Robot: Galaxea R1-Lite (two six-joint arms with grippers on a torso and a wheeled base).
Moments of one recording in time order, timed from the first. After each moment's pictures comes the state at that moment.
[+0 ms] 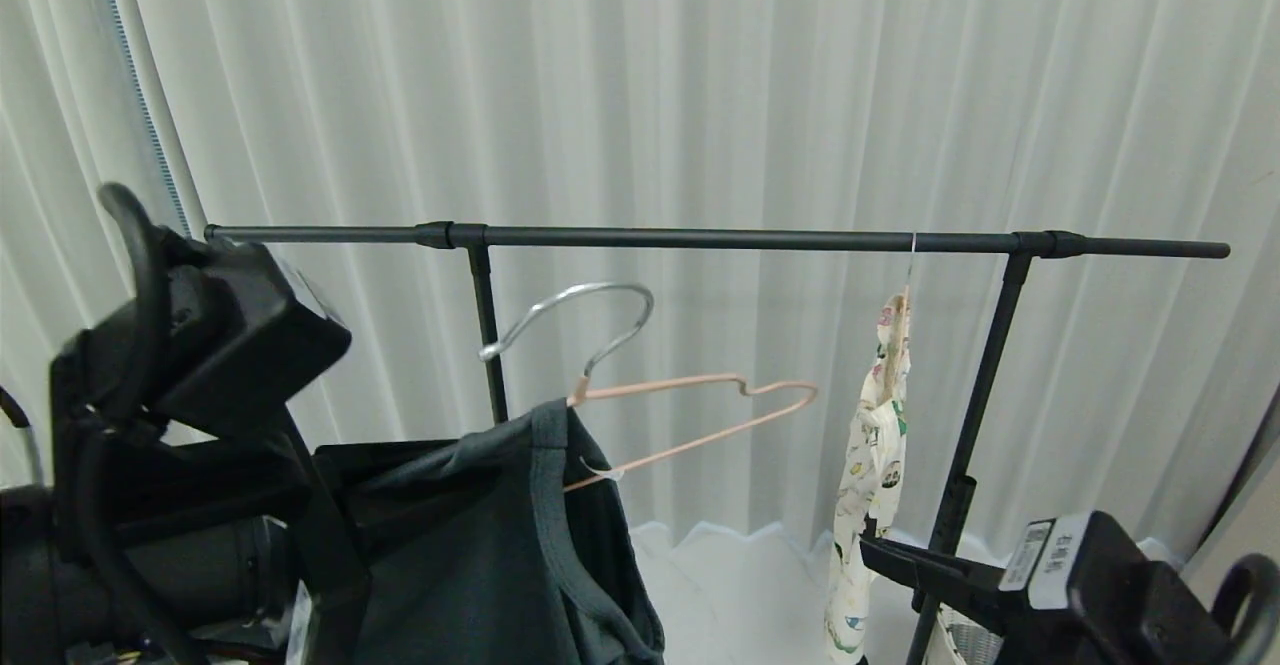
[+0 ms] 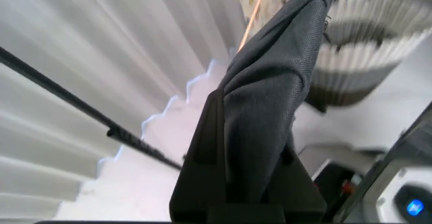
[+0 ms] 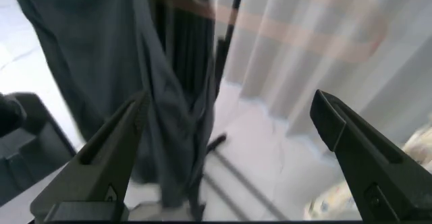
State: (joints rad) left arm -0.76 1.15 -0.81 0.08 0.03 0.20; right arm 1.37 1.41 -0.45 -0.68 -0.50 0.19
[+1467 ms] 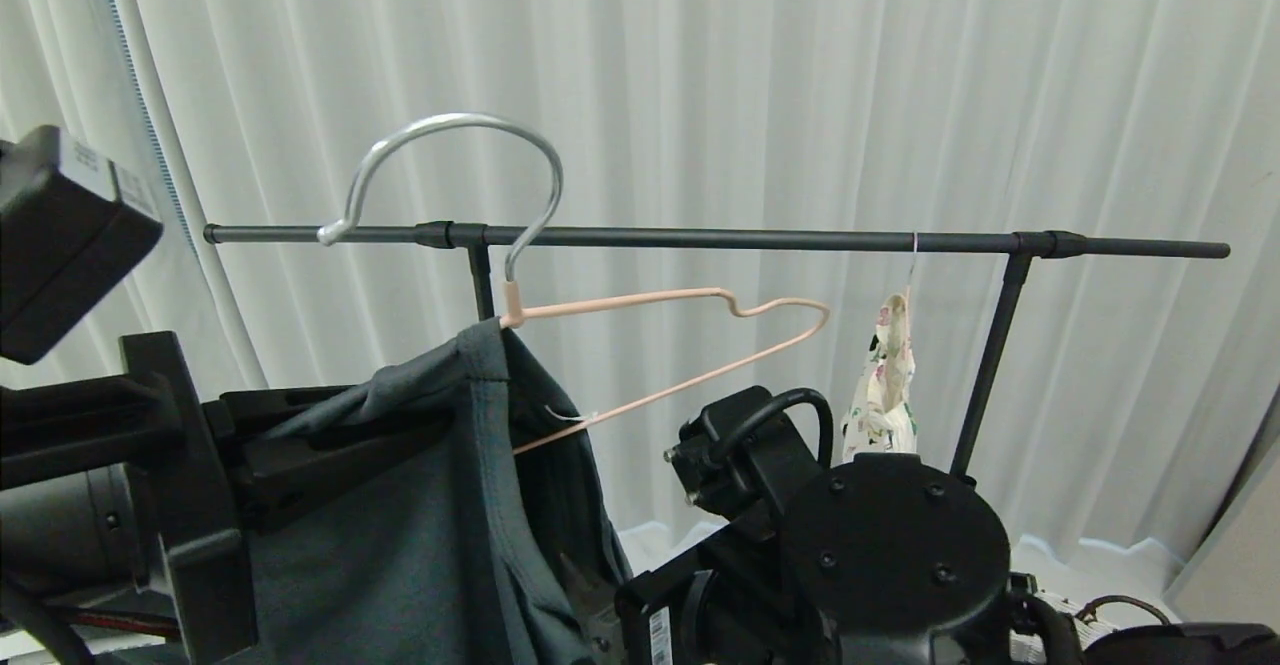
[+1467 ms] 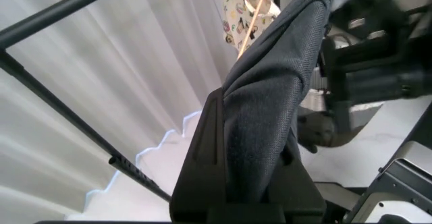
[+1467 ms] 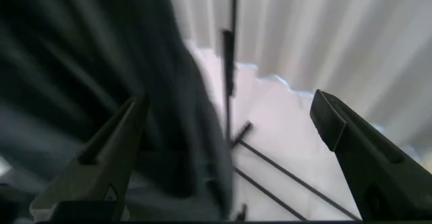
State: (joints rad) left arm -0.73 1.08 -0.86 0.08 -0.02 0.19; right arm 1.27 1.80 -0.85 -0.66 -0.43 0.35
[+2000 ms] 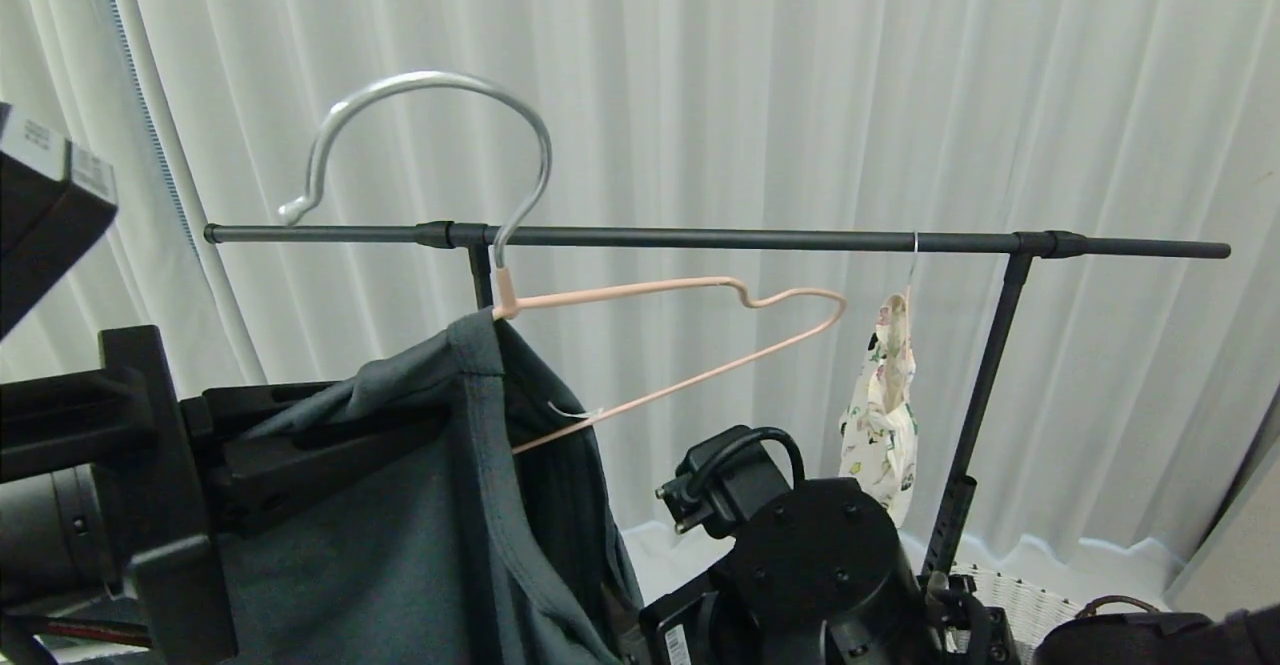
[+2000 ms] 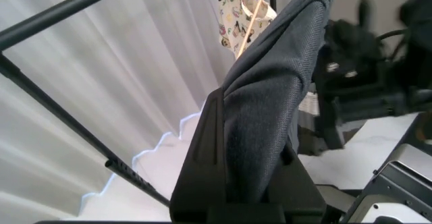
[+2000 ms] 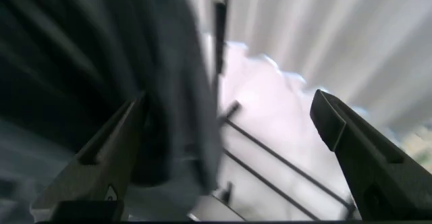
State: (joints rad) left arm -0.75 1.06 -0.87 0.08 -0.02 0.18; right arm 1.23 1.85 -0.85 -0.51 -0.47 0.35
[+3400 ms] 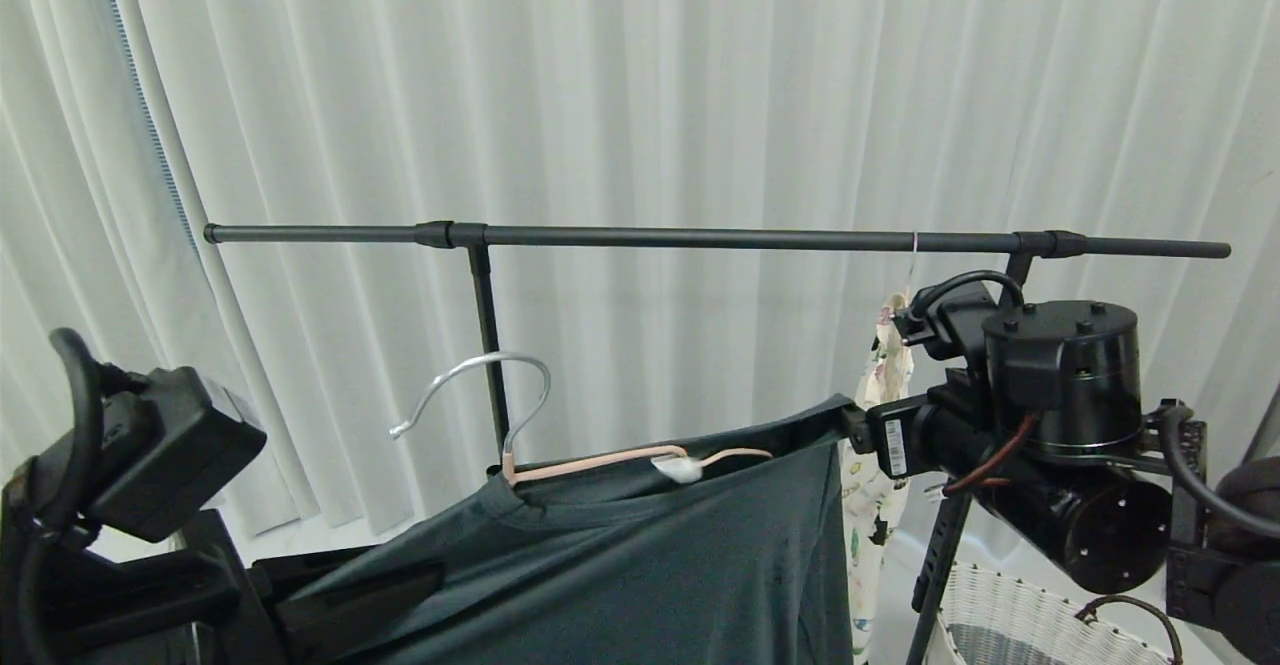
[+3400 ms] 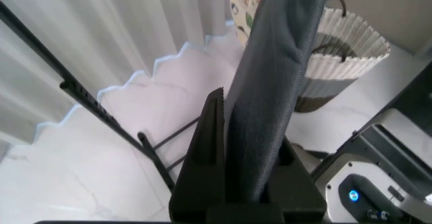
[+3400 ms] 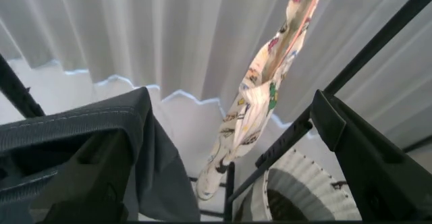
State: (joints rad) left arm -0.70 1.04 -0.62 0.09 -0.03 -0.01; right arm 0.79 1.65 -0.75 -0.53 -0.61 0.08
